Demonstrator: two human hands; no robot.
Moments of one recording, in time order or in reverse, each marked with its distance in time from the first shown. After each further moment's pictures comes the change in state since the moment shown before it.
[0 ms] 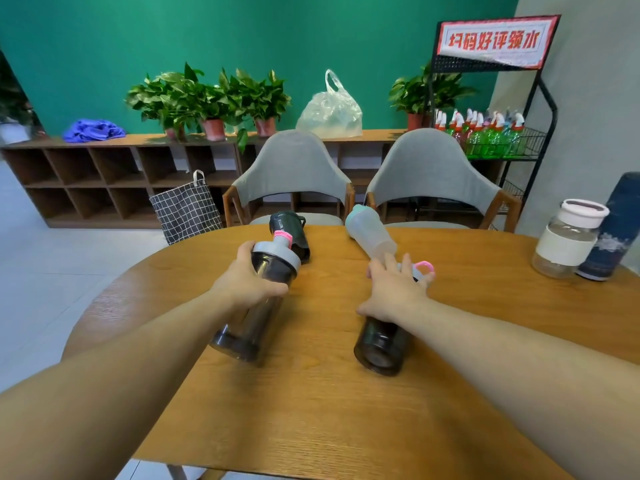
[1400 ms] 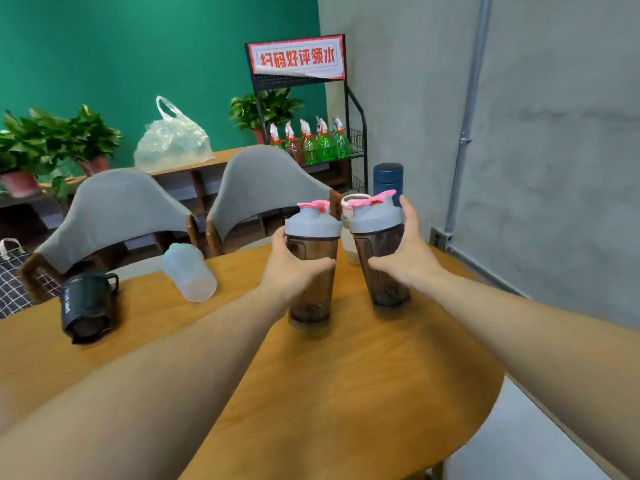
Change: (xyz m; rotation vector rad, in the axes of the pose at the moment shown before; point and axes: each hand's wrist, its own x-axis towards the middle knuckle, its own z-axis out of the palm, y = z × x) left_hand -0.032 0.281 0.290 -0.365 -0.224 0.365; right_hand -0.055 0.346 -0.058 0.967 0.591 0.199
